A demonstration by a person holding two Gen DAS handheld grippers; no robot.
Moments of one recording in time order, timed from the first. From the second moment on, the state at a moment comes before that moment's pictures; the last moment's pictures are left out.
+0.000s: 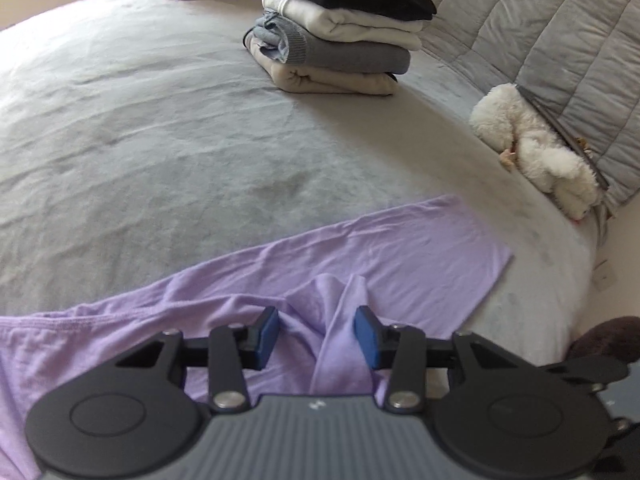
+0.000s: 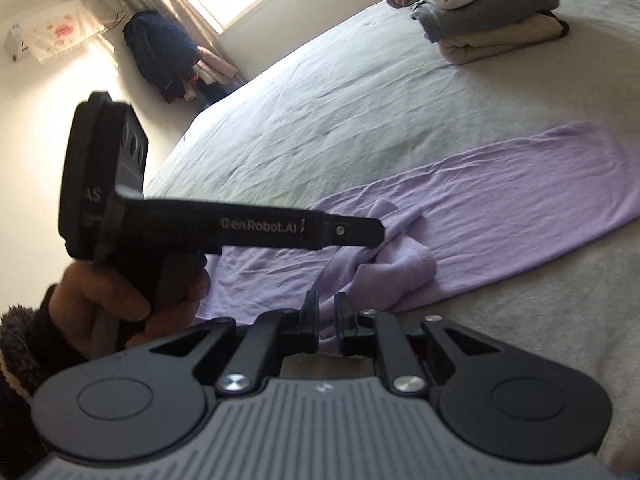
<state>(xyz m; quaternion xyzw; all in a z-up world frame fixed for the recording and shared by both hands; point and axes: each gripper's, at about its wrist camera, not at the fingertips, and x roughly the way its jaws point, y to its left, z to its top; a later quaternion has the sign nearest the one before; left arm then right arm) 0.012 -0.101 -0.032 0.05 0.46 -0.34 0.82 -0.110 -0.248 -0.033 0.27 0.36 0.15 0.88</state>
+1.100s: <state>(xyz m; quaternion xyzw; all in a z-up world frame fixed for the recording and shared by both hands) 0.023 -0.068 -0.043 -0.06 0.49 -0.26 0.83 -0.109 -0.284 -0.042 0.34 0.36 0.08 0.87</state>
